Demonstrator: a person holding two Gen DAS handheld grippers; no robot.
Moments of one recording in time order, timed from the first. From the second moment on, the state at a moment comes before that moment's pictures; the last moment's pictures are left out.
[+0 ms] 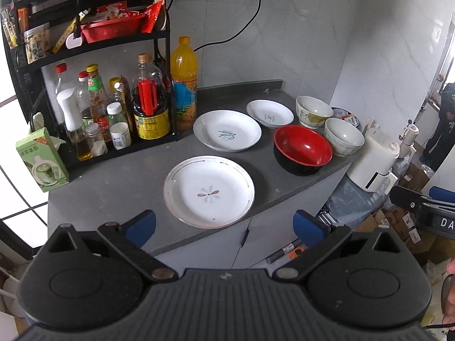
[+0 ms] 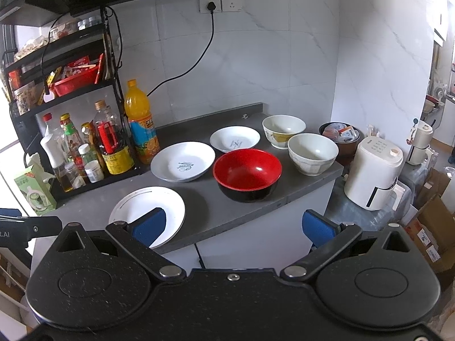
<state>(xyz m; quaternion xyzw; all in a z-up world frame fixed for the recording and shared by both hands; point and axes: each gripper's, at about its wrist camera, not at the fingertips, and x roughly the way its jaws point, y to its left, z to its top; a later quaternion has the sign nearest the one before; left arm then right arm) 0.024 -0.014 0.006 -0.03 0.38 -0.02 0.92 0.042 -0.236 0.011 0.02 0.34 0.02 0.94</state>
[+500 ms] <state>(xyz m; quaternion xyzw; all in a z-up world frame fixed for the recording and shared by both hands) 0.084 -0.071 -0.002 -0.06 0.39 0.03 0.92 0.116 -0.297 -0.002 0.02 0.34 0.07 0.94</state>
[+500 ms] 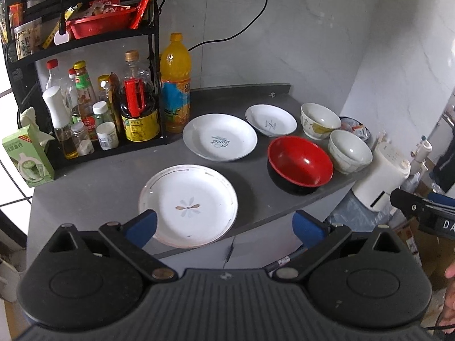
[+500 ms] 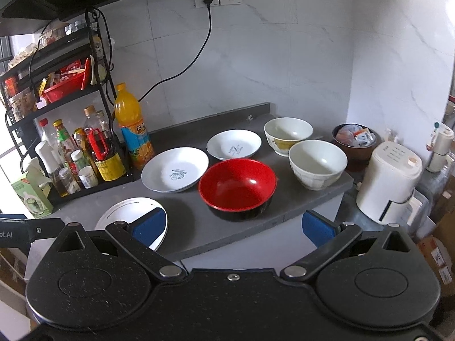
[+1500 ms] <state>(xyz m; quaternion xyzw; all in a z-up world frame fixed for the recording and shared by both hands) 0.195 -0.207 -0.025 -0.08 0.39 0.06 0.92 0.221 -0.418 -0.026 0.02 0.35 0.08 0.93</state>
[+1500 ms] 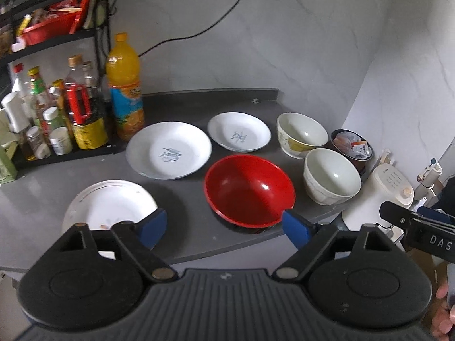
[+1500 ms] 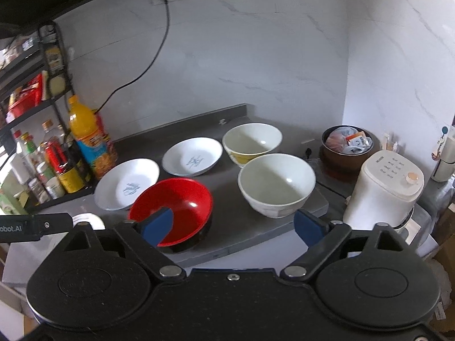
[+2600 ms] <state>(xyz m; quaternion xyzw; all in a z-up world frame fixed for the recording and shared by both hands) 0.427 -0.263 -0.111 -0.06 0.46 -0.14 0.88 0.356 -0.460 -0.136 0.14 0.40 -0.09 0.90</state>
